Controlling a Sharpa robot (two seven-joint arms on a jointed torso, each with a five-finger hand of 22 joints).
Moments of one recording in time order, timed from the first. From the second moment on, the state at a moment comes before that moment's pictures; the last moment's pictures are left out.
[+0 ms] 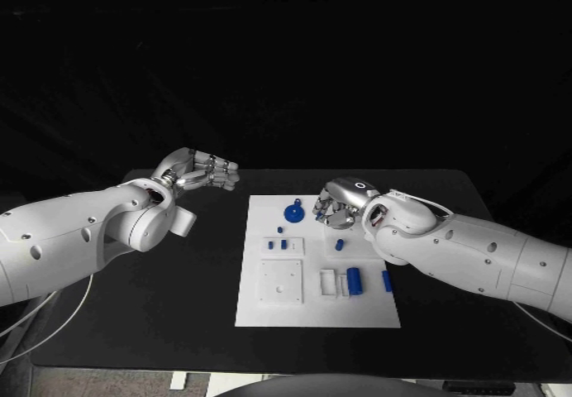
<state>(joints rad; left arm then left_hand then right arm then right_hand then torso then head) 1.26 -0.85 -0.13 1.39 -0.36 -0.31 0.28 1.35 0.02 0.14 -0.23 0.16 1.06 0.14 0.07 0.06 1.09 0.14 0.06 0.06 1.15 0.12 0.06 0.07 0.10 1.05 0.10 0.07 0.44 1.06 -0.66 0.02 1.35 -1.66 -0.35 -0.12 1.23 -0.11 0.68 -0.25 0.05 1.30 0.07 0.06 0.08 1.37 0.02 0.06 0.06 1.33 -0.06 0.78 0.72 0.11 1.40 -0.07 0.27 1.31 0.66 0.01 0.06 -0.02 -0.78</state>
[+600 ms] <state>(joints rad) 1.26 -0.80 -0.13 1.37 -0.36 -0.33 0.27 1.35 0.02 0.14 -0.23 0.16 1.06 0.14 0.07 0.06 1.09 0.14 0.06 0.06 1.15 0.12 0.06 0.07 0.10 1.05 0.10 0.07 0.44 1.01 -0.58 -0.07 1.41 -1.74 -0.32 -0.14 1.24 -0.10 0.68 -0.25 0.05 1.29 0.07 0.06 0.08 1.37 0.02 0.06 0.06 1.33 -0.05 0.78 0.72 0.11 1.40 -0.07 0.27 1.31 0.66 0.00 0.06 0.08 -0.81</state>
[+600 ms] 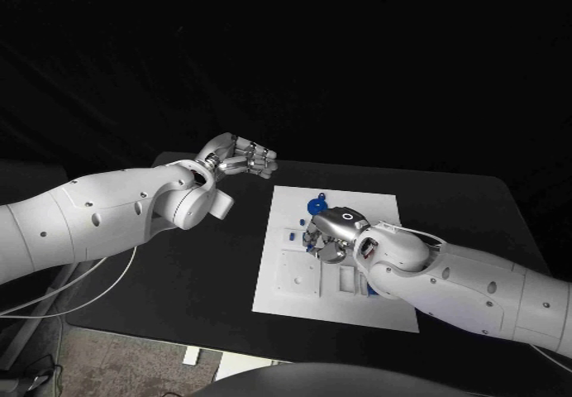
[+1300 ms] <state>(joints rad) 1.26 -0.79 -0.13 1.37 -0.36 -0.33 0.26 1.35 0.02 0.14 -0.23 0.16 1.06 0.14 0.07 0.06 1.09 0.14 0.06 0.06 1.15 0.12 0.06 0.07 0.10 1.05 0.10 0.07 0.44 0.98 -0.54 -0.11 1.37 -1.82 -0.28 -0.19 1.24 -0.10 0.68 -0.25 0.05 1.29 0.07 0.06 0.08 1.37 0.02 0.06 0.06 1.33 -0.06 0.78 0.72 0.11 1.40 -0.07 0.28 1.31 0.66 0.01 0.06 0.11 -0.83</state>
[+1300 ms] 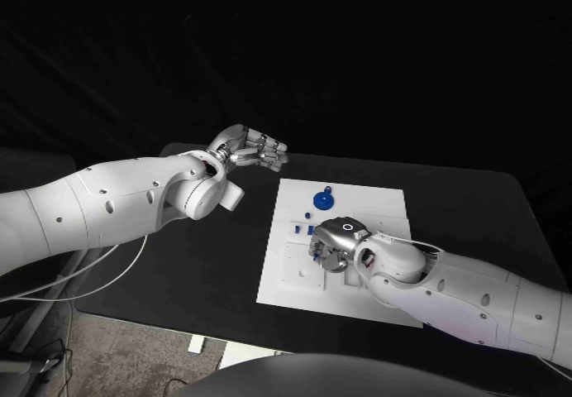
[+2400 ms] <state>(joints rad) 1.26 -0.79 -0.13 1.37 -0.36 -0.33 0.26 1.35 0.02 0.14 -0.22 0.16 1.06 0.14 0.07 0.06 1.09 0.14 0.06 0.06 1.15 0.12 0.06 0.07 0.10 1.05 0.10 0.07 0.44 0.97 -0.53 -0.12 1.35 -1.85 -0.29 -0.22 1.24 -0.10 0.68 -0.26 0.05 1.29 0.07 0.06 0.08 1.38 0.02 0.06 0.06 1.33 -0.06 0.78 0.72 0.11 1.40 -0.07 0.28 1.31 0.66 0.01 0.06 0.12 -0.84</state>
